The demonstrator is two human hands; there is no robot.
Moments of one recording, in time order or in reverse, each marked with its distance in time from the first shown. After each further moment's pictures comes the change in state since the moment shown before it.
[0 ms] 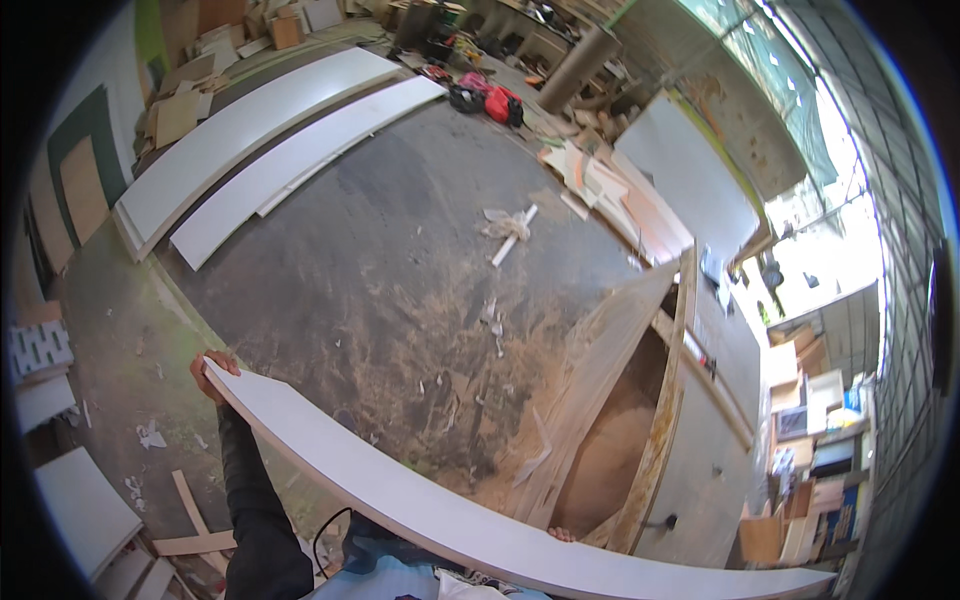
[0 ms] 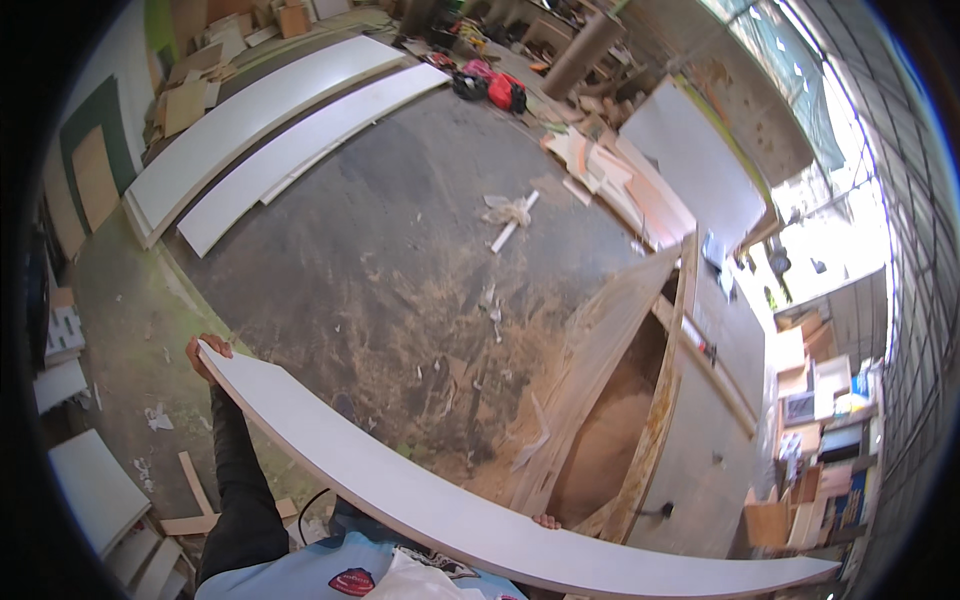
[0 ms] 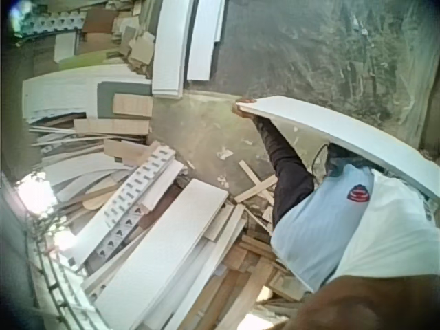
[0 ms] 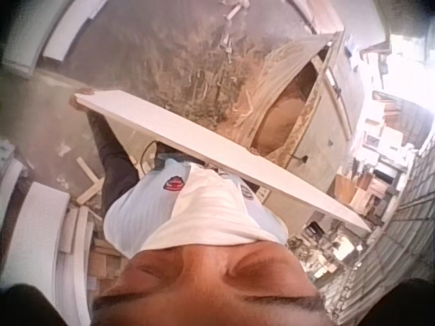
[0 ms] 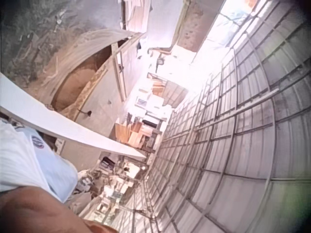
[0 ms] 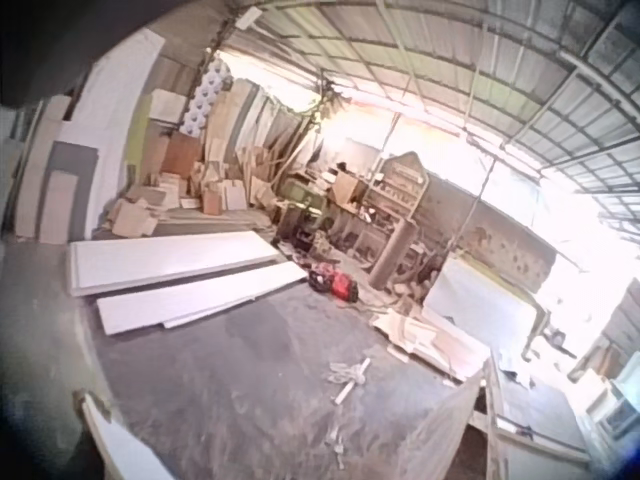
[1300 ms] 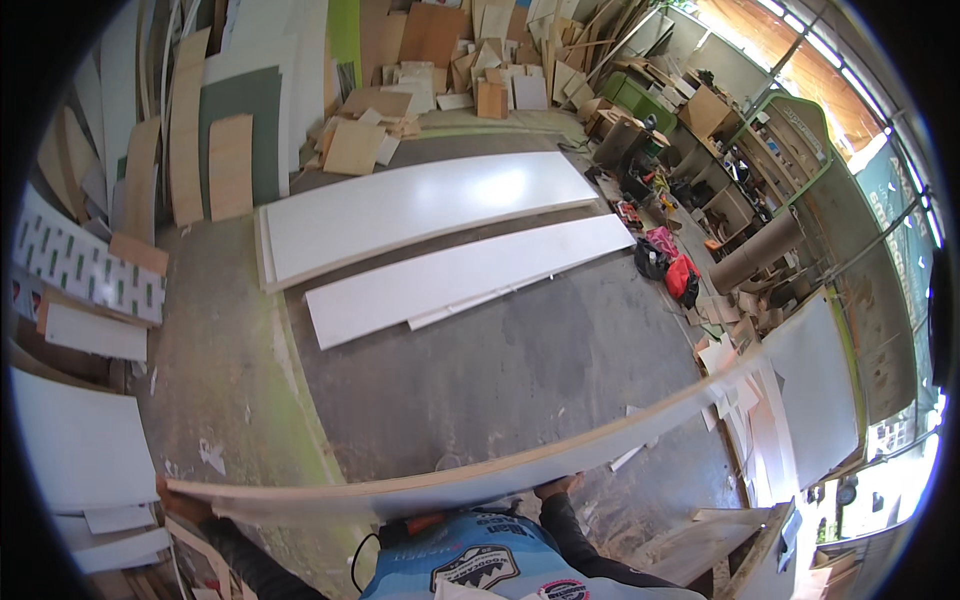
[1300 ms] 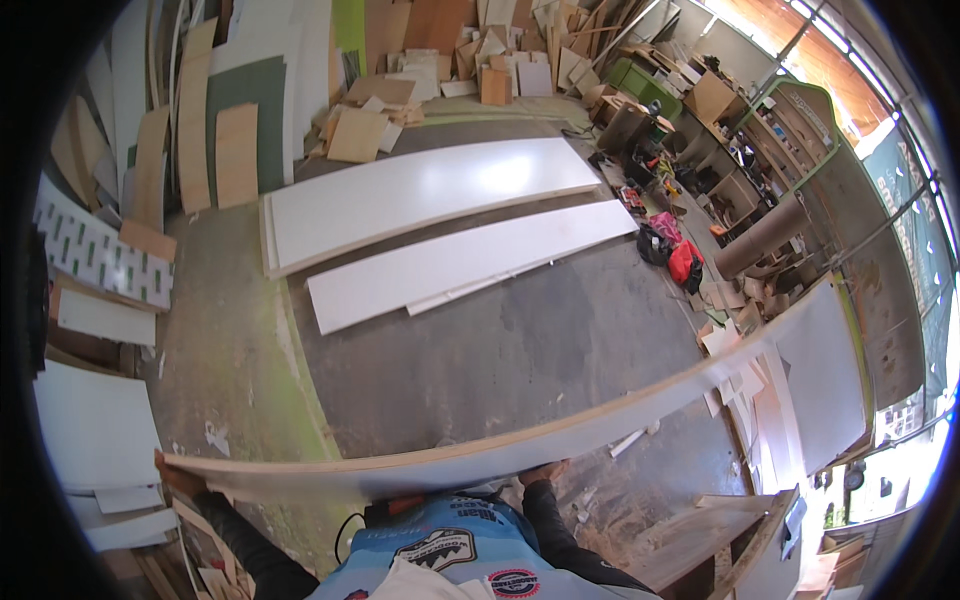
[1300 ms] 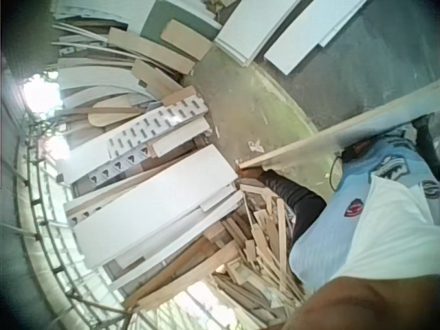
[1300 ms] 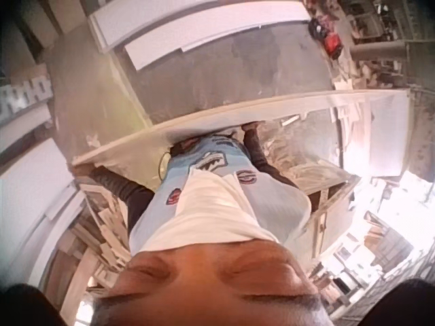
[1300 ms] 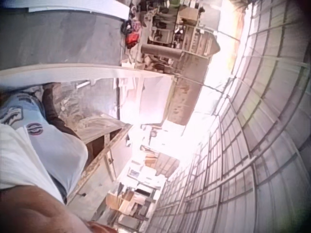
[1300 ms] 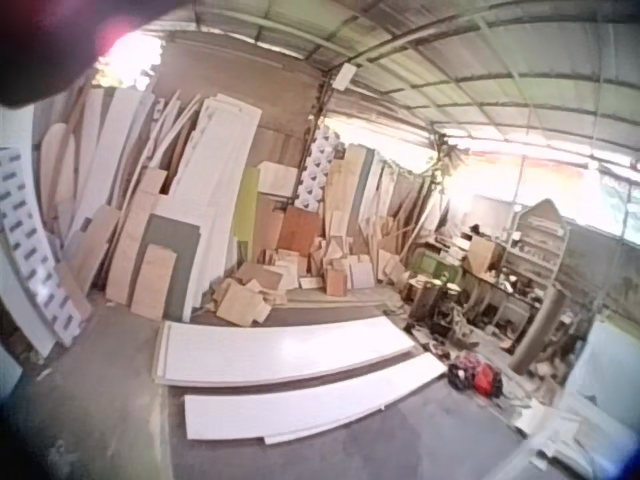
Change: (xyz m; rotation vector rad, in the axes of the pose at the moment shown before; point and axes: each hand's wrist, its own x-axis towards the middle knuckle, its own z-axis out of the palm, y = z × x) left_hand 0.162 0.194 -0.148 0.588 1.182 0.590; right_hand -0.044 0.489 0.749 -0.329 -0.738 0.666
